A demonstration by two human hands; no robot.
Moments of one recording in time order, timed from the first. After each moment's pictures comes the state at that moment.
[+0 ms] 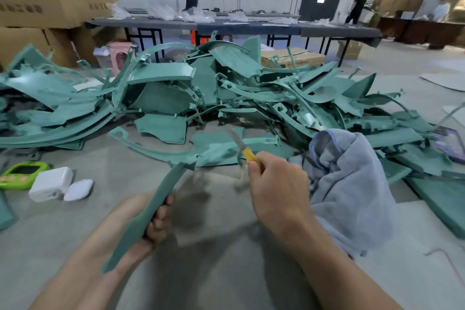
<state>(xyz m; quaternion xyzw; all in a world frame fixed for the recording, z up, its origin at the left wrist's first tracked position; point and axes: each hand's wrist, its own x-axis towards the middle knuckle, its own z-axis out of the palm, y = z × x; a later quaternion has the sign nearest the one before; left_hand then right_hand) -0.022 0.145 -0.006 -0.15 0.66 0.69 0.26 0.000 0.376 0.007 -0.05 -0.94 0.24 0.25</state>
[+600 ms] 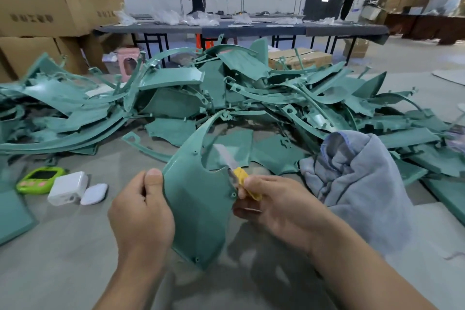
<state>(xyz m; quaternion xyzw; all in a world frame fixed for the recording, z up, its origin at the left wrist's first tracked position) -0.002 0.161 -0.012 -0.11 0.81 0.48 -0.32 0.012 0.372 0.014 -0.04 -0.55 0.82 -0.17</state>
